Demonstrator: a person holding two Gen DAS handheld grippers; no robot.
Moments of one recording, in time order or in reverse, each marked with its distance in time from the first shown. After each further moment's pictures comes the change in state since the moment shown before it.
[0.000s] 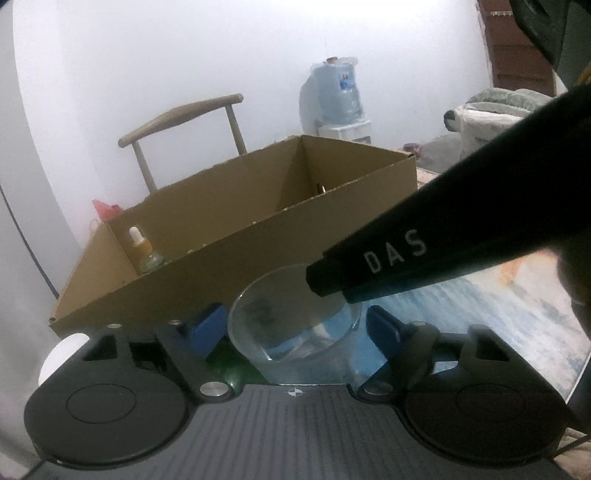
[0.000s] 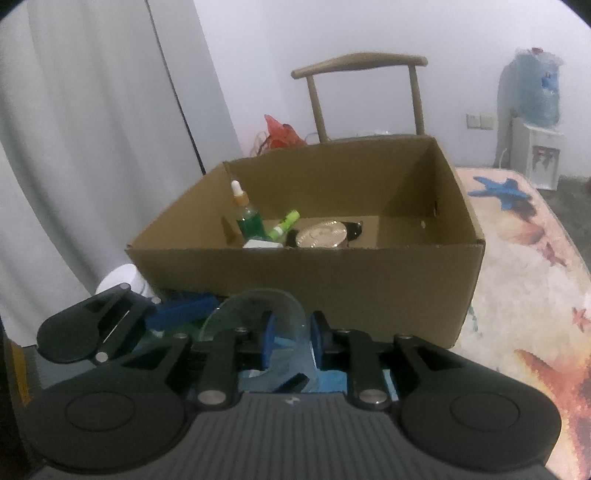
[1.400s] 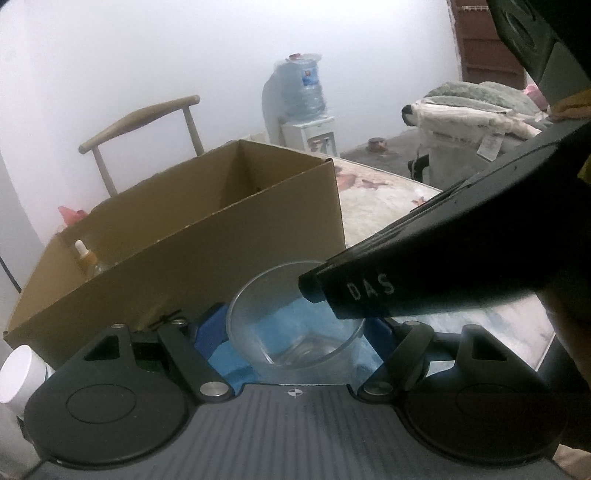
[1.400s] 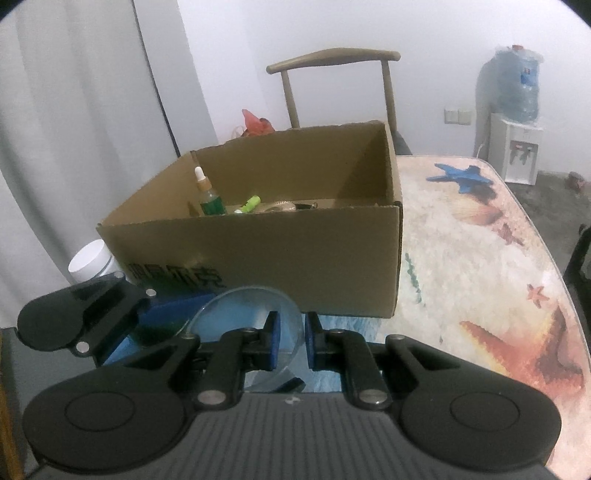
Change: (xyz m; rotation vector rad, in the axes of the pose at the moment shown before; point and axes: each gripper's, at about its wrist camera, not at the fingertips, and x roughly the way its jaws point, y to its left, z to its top) left arm -0.003 -0.039 0.007 0.038 0.013 -0.103; right arm -0.023 -0.031 -0.019 -0.013 0.012 -0.070
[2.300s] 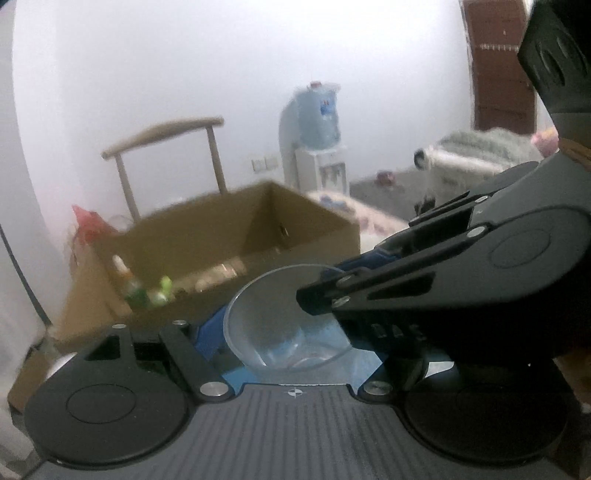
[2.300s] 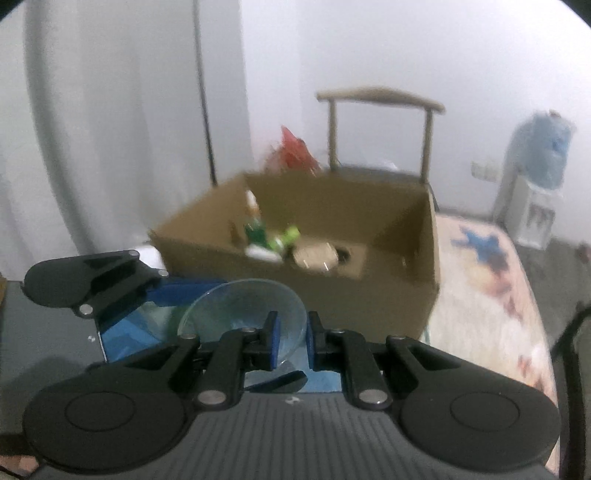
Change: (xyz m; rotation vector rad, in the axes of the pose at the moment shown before) left arm -0.066 0.028 0.022 -0.103 -0.090 0.001; right arm -0.045 0.046 0.027 -0.206 -0.071 0.031
